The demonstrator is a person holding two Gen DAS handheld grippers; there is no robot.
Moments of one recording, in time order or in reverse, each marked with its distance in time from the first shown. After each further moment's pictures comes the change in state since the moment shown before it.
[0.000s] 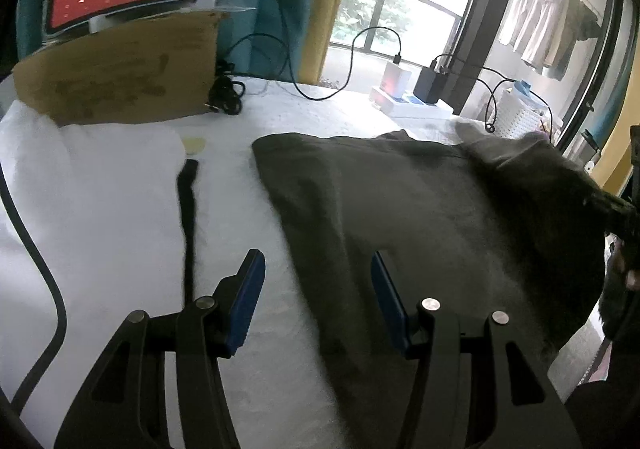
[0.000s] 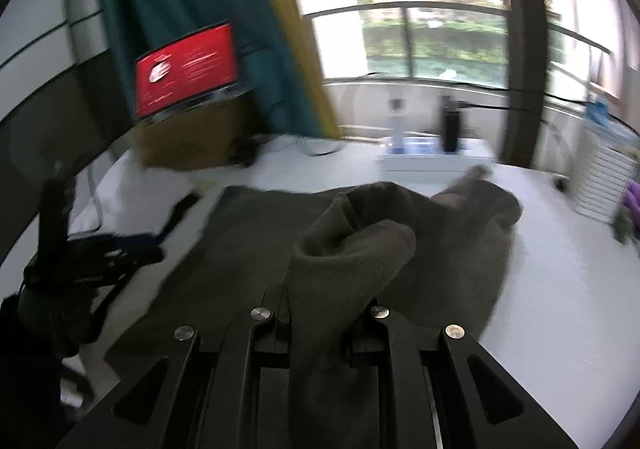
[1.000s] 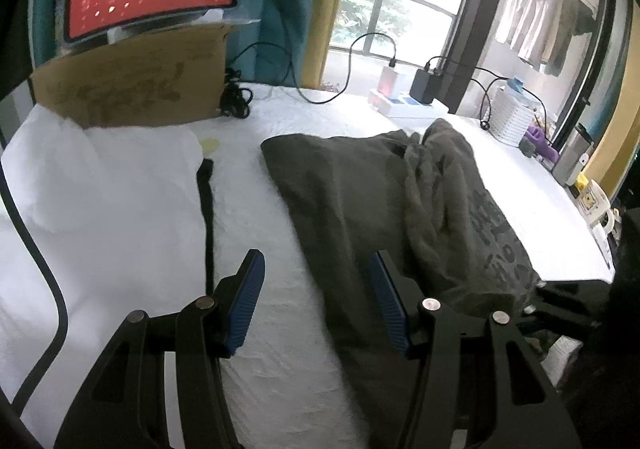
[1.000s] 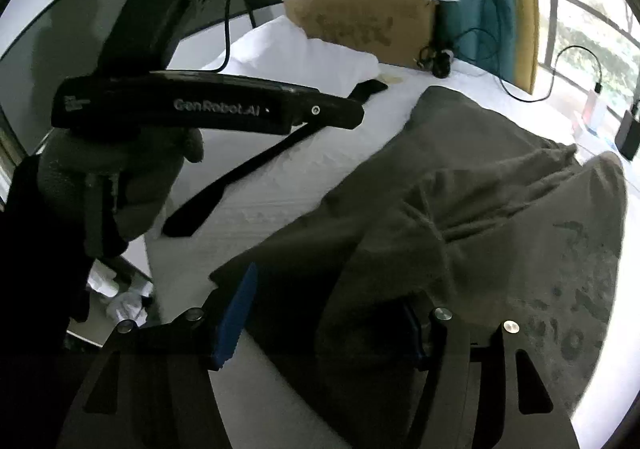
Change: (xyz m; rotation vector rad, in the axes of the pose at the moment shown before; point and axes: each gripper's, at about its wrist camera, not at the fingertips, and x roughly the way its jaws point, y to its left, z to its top) left arm -0.026 -0.007 -0.006 0.031 -0.017 0.009; right arm 0.038 0.132 -0.059 -0.257 0.217 0.237
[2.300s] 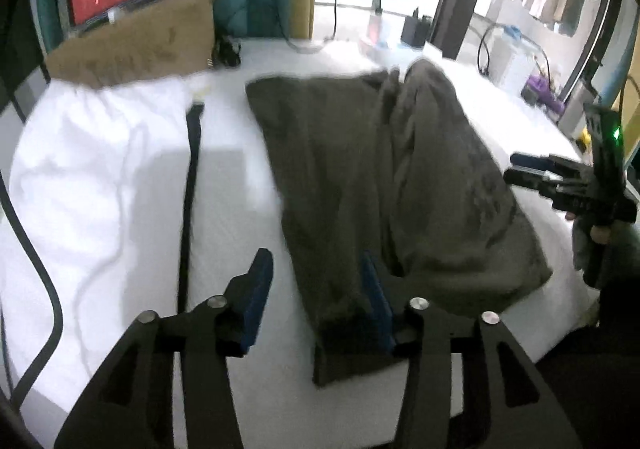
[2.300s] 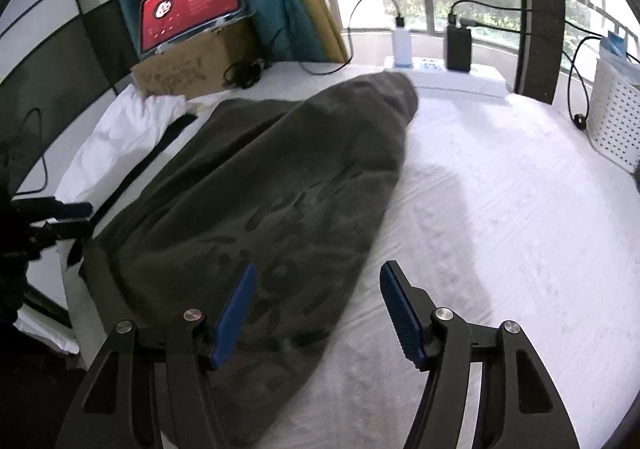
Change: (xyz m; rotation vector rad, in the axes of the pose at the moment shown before) left arm -0.016 -0.052 -0.030 0.017 0.151 0.090; right arm -0.068 -0.173 -0.056 0.290 -0.077 -0.210
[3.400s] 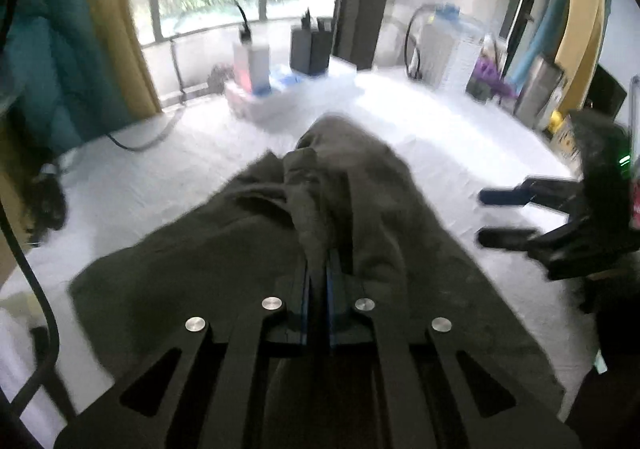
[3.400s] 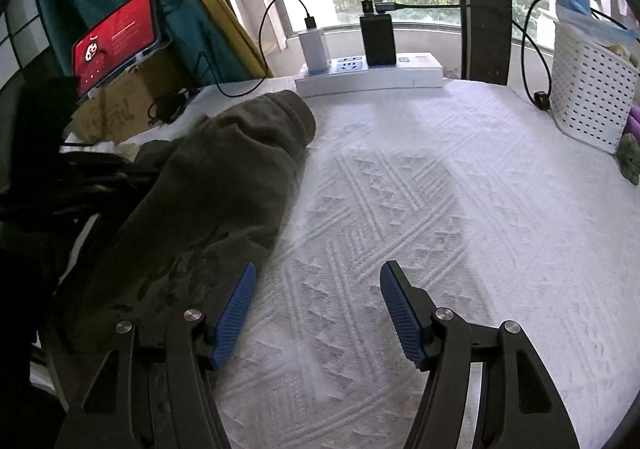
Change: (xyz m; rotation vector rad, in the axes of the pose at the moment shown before) left arm 0.111 -0.066 0.129 0.291 -0.044 -0.255; right arm 0.026 -0.069 0.030 0.124 0.004 -0.074
